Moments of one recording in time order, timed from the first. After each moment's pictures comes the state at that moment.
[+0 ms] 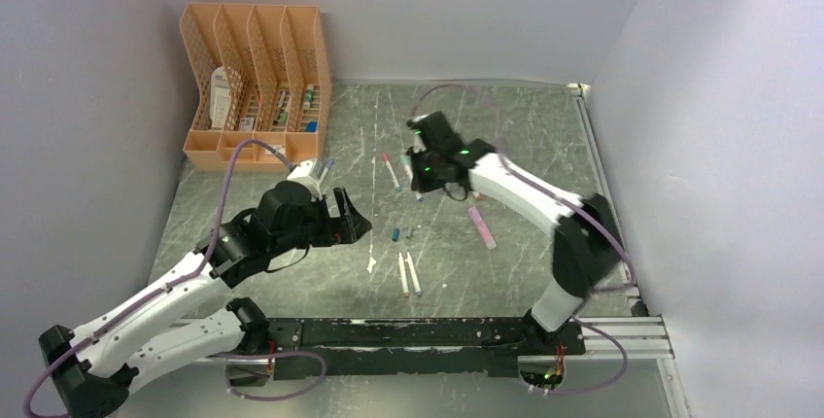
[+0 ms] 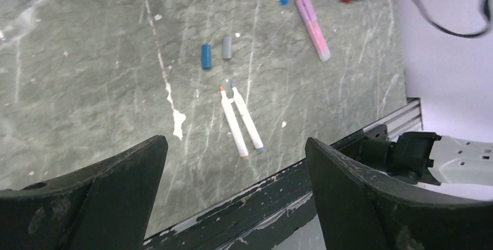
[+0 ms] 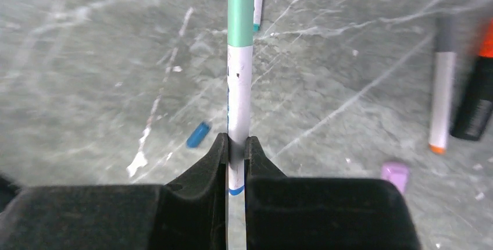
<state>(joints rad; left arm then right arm) -0.82 0.81 0.79 -0.57 -0.11 -0.79 0.70 1.76 1.34 -0.57 0.03 0.26</state>
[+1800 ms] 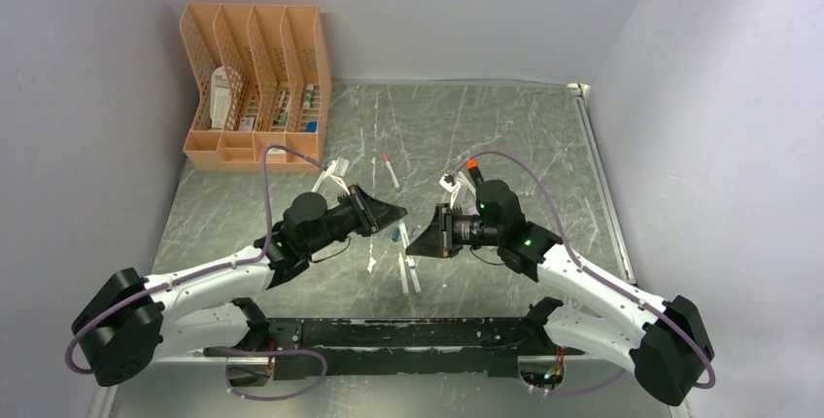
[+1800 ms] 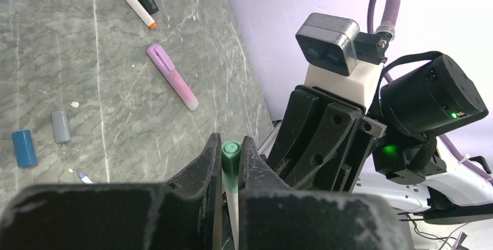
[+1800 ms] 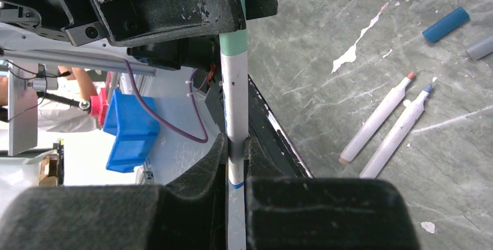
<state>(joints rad) -0.85 1.08 0.46 0.52 0.10 -1.03 0.70 0.97 0.56 -0.04 -0.61 0.71</state>
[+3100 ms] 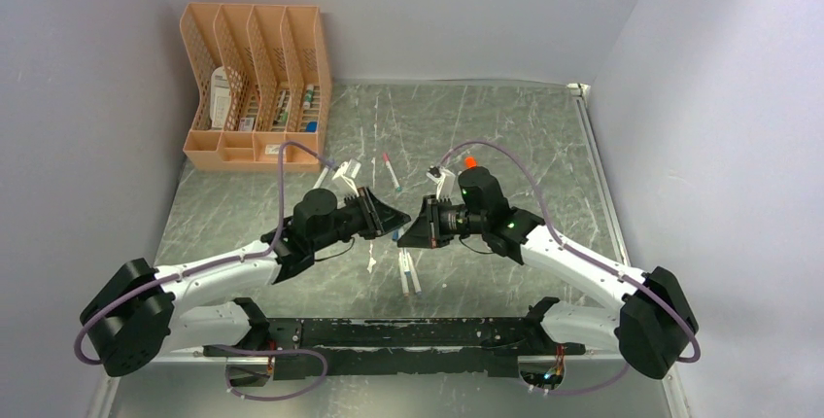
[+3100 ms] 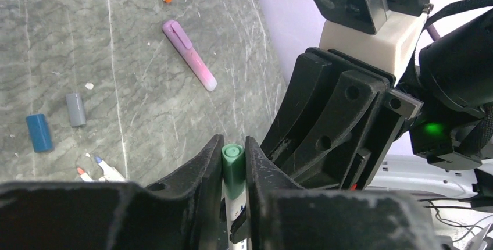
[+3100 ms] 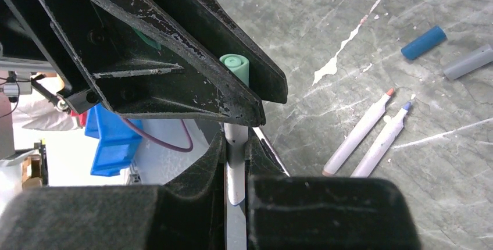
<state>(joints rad) -0.85 1.14 0.49 0.47 0.15 -1.00 0.72 1.14 0.68 -0.07 -0.59 0.64</state>
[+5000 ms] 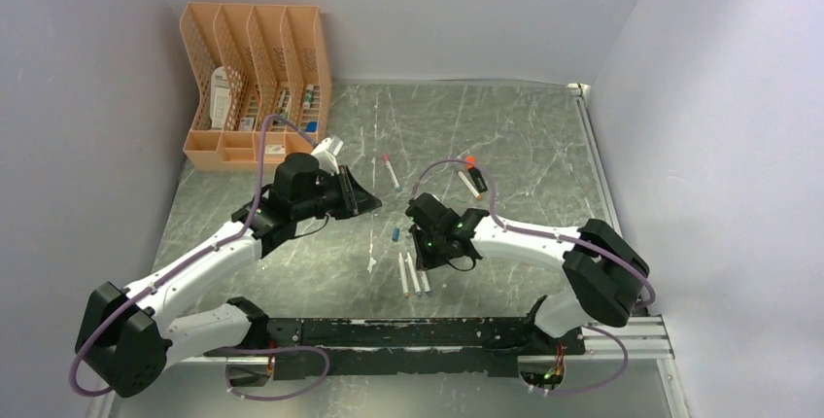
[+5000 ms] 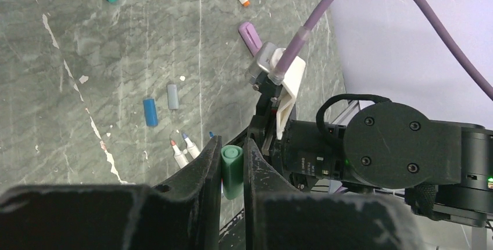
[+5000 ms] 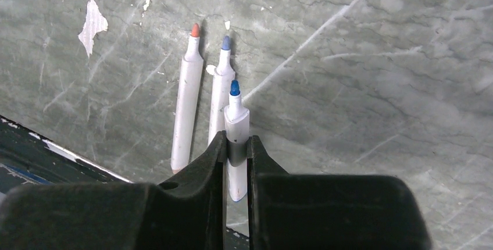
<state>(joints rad) -0.61 1.08 0.72 -0.08 0.29 -0.77 0.93 1.47 0.79 -0.45 0.01 0.57</state>
